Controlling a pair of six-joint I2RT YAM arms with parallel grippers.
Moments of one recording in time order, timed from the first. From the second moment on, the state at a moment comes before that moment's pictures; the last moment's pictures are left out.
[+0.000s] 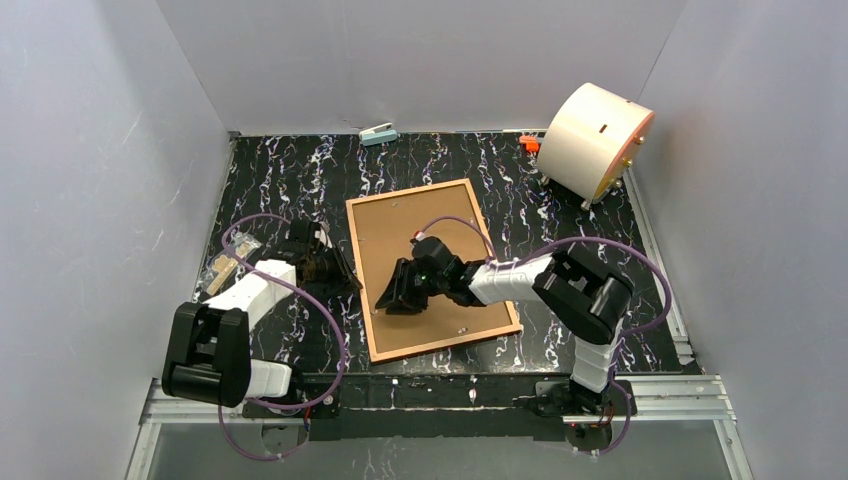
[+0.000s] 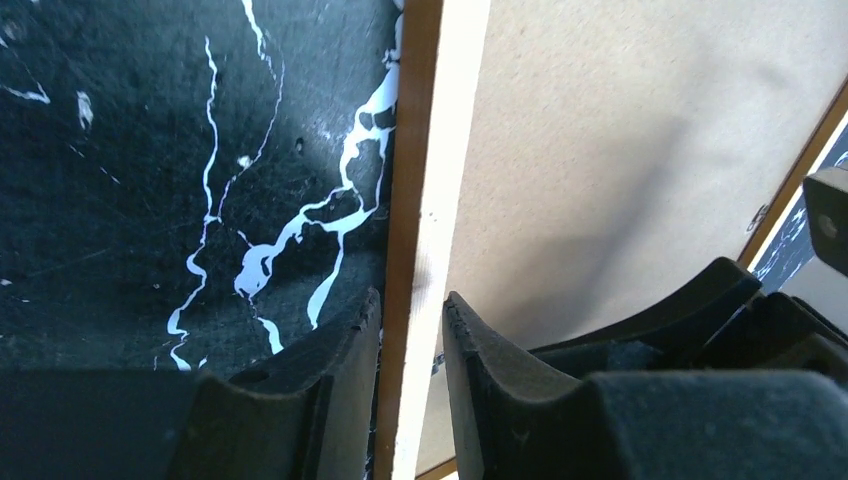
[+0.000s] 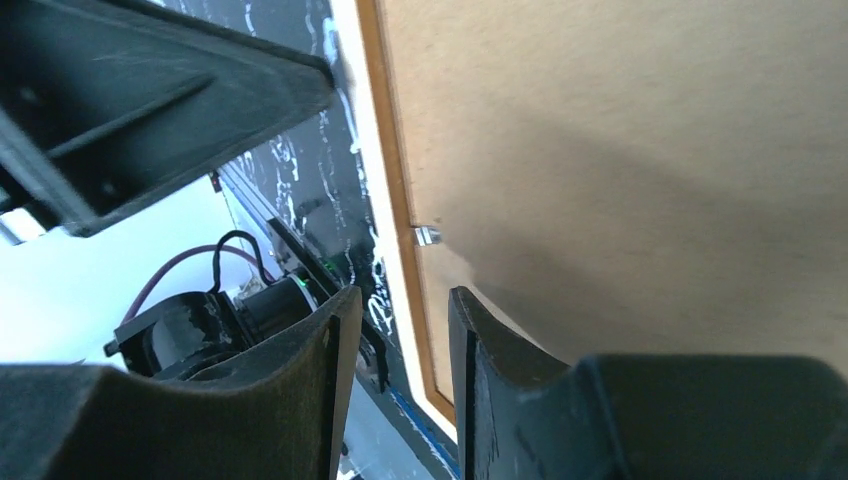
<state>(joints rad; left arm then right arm) -0.19 1.33 0.66 -0.42 0.31 -0.61 0.96 1.84 0.93 0.21 -0.35 1.16</state>
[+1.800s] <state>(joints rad) -0.18 1.35 0.61 -0.34 0.35 -0.68 0.99 1.54 0.72 0.37 -0.06 1.12</state>
